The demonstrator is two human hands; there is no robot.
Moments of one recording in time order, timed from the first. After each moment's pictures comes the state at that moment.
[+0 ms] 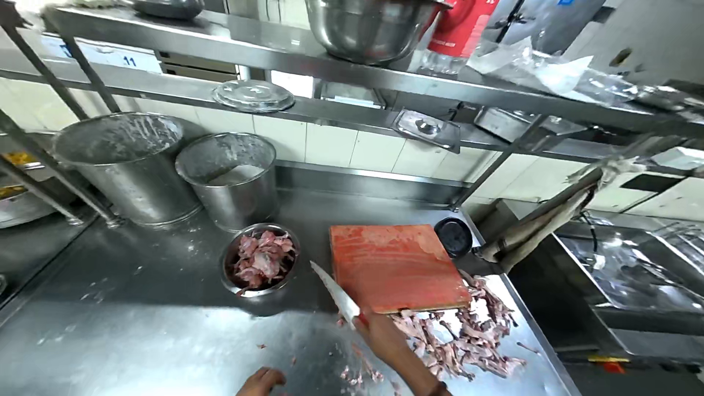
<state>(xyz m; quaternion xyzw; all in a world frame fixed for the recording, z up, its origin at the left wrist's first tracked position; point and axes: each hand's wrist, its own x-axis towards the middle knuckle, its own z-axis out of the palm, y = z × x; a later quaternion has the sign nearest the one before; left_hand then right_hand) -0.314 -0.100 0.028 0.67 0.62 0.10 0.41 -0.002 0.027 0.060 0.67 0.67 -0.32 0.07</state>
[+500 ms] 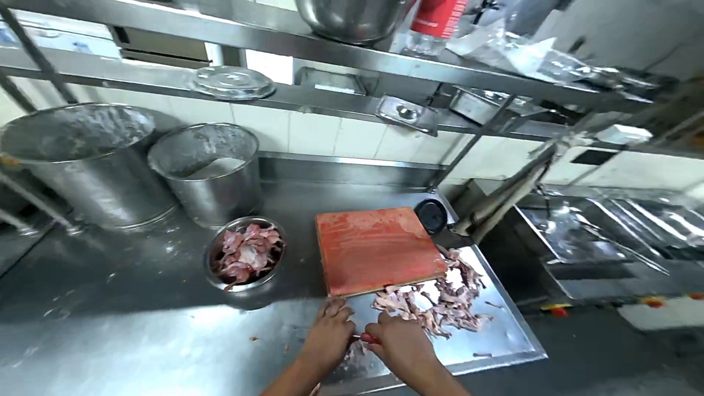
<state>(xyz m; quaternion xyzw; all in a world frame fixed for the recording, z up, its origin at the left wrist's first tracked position) -0.168 -0.016 0.039 0.89 0.39 0.05 0.24 0.014 -0.055 0.142 0.61 0.76 -0.18 0.16</state>
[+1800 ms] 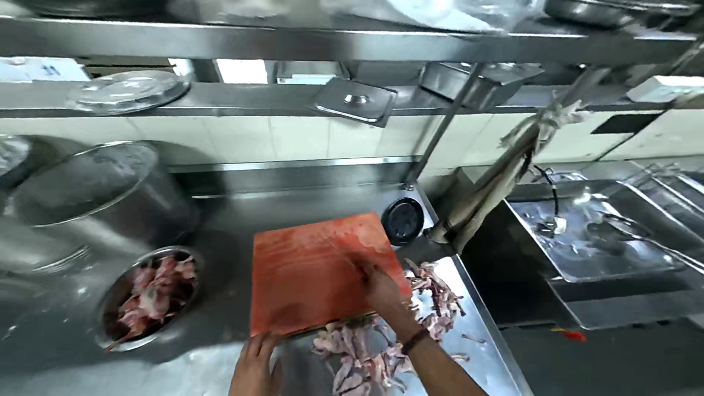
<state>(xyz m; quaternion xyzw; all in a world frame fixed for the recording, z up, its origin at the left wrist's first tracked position) -0.085 0.002 0.006 0.72 0.65 0.13 0.20 0.238 0.137 0.043 0.73 0.63 -0.26 -0.04</state>
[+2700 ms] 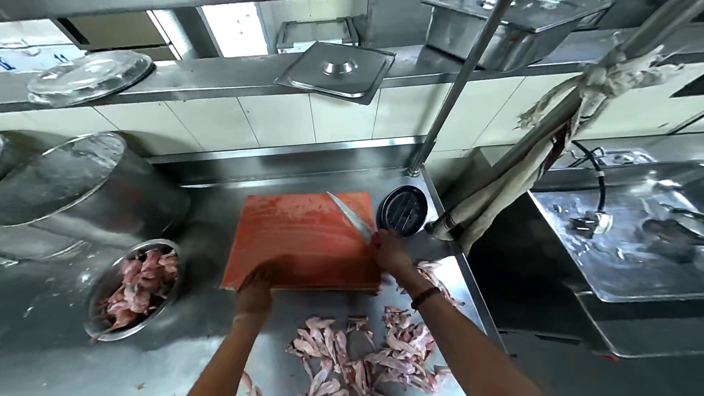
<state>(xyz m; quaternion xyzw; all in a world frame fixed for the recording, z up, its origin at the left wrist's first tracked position) -0.026 0.146 0.003 0.68 0.72 -0.07 0.10 0.330 0.223 0.031 0.73 0.62 -0.29 -0.08</state>
